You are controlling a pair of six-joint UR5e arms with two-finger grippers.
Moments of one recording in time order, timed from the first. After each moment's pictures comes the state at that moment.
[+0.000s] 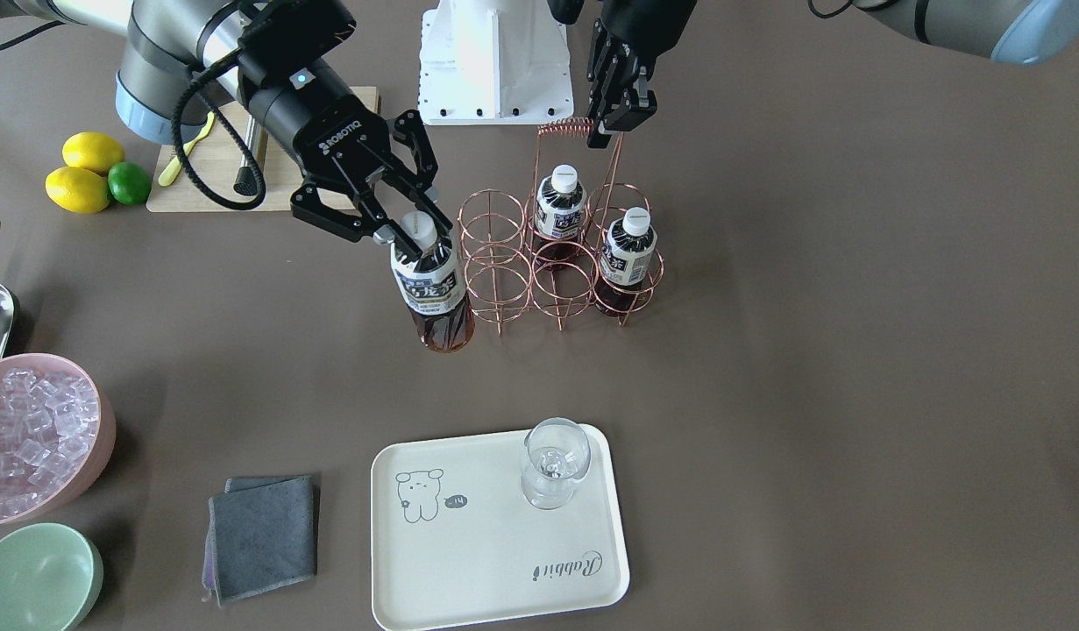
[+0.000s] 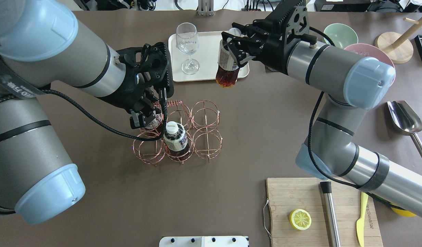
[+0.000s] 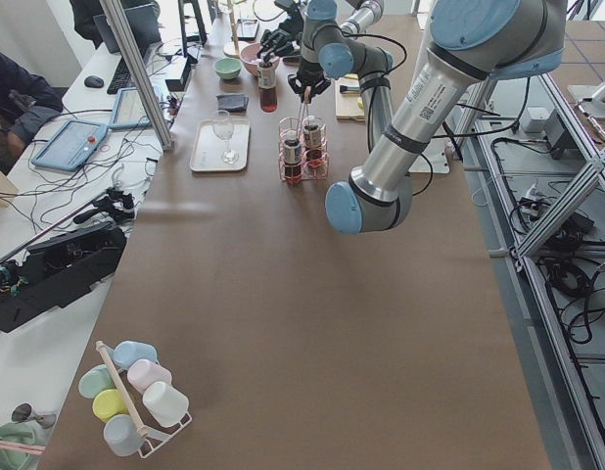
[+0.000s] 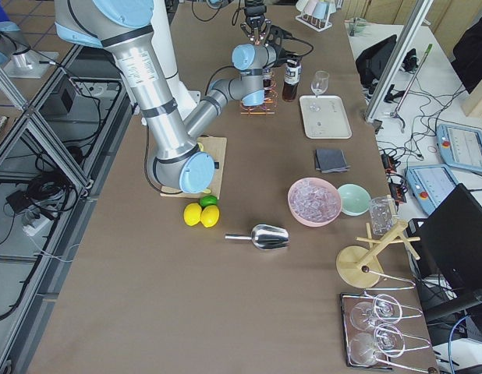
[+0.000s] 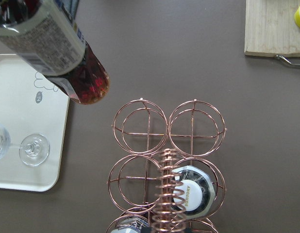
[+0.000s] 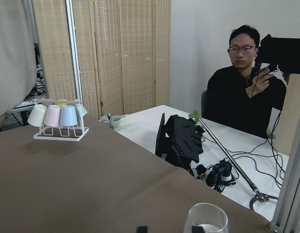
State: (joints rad) left arm -0.67 -2.27 -2.14 -1.28 -1.98 0.26; right arm 0.67 -1.08 1.81 -0.53 1.49 0.47
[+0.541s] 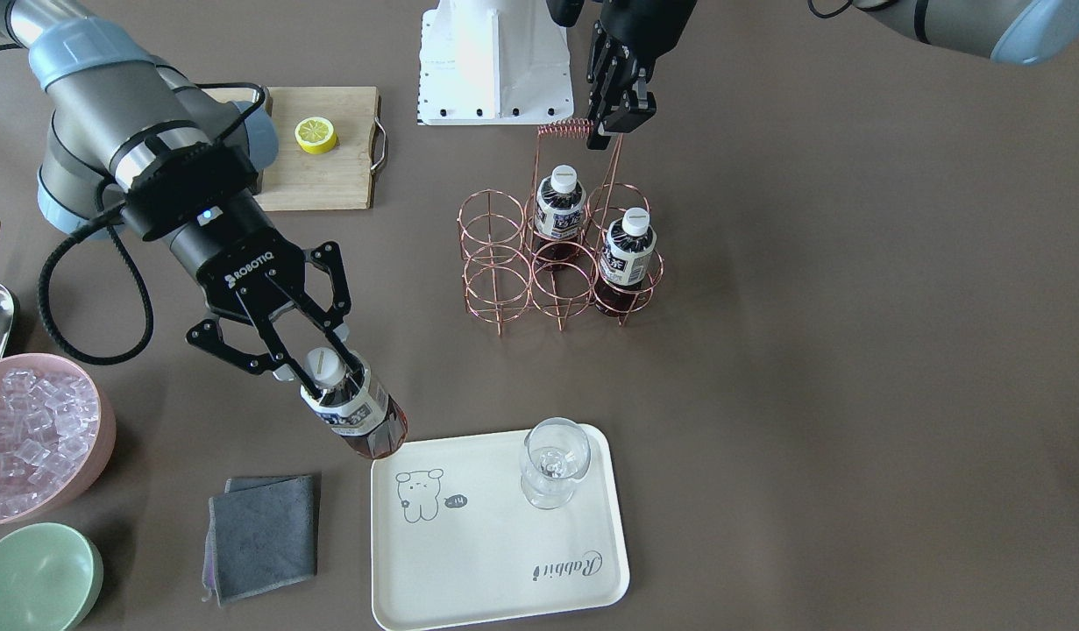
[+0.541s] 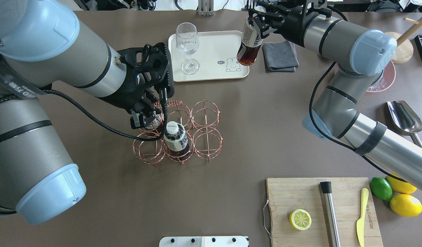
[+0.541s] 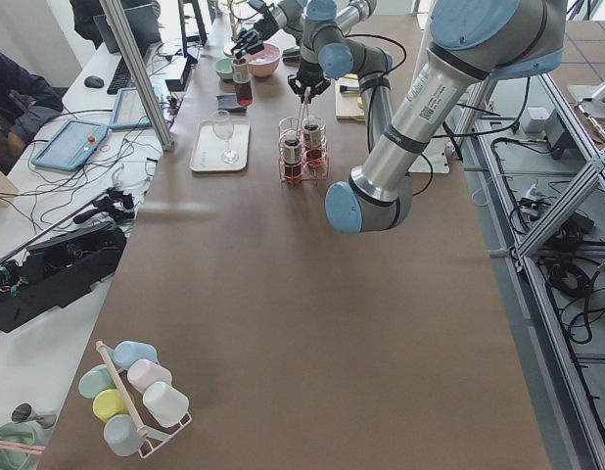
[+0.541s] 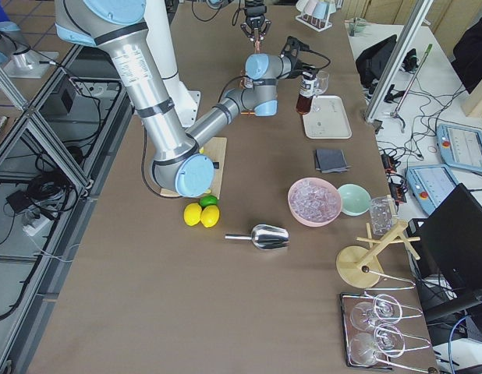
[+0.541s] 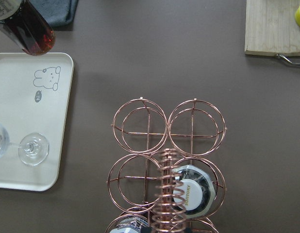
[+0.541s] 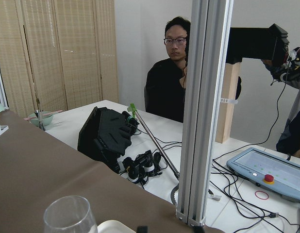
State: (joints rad) left arm -0.67 -2.27 -2.14 -1.28 -1.98 0.26; right arm 0.82 -1.04 1.54 -0.35 1.55 0.55
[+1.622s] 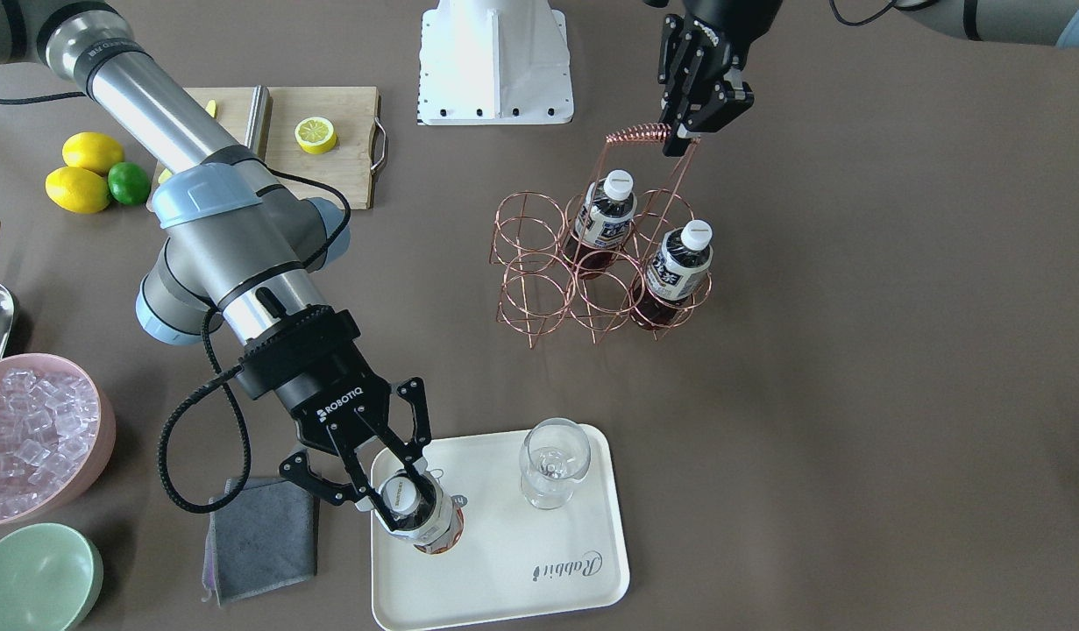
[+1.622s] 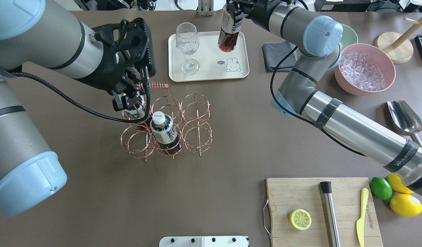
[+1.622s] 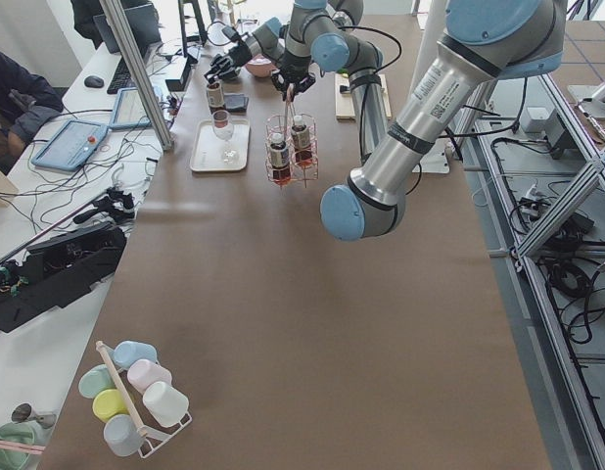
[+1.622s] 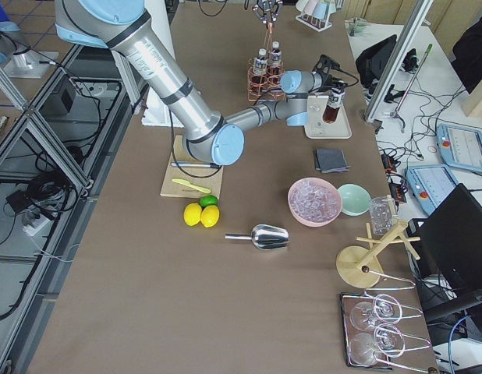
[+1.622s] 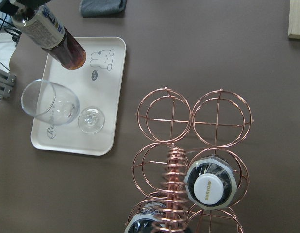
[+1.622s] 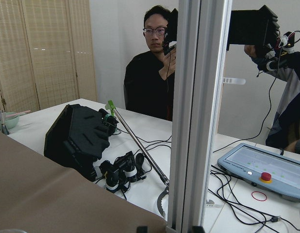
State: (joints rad) left arm -0.83 -2.24 -2.19 -1.22 -2.02 0.33; right arm 0.80 -0.77 1.08 -0.21 1.45 0.59
